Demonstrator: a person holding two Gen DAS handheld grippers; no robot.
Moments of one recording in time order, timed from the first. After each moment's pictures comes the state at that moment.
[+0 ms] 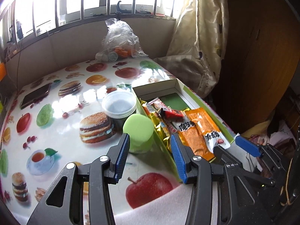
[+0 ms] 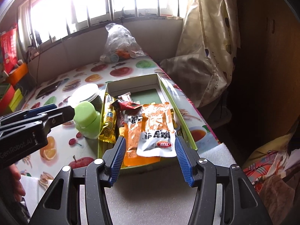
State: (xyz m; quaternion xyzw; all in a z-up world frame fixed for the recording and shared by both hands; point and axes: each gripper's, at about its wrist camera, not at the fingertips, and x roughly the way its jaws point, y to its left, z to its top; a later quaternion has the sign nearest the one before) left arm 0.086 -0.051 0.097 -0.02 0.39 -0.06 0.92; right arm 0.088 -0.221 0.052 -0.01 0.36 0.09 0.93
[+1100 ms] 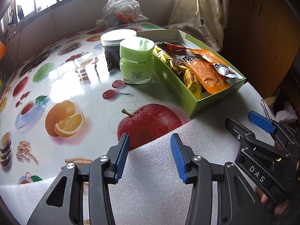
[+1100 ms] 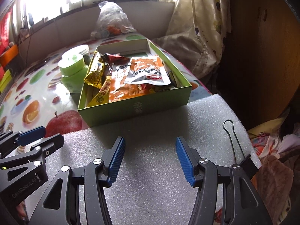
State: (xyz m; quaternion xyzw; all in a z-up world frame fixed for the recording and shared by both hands) left arm 0.032 -0.057 0.012 0.00 0.46 -0.05 0.89; right arm 0.050 -0.224 -0.009 -0.03 0.41 0.04 0.91
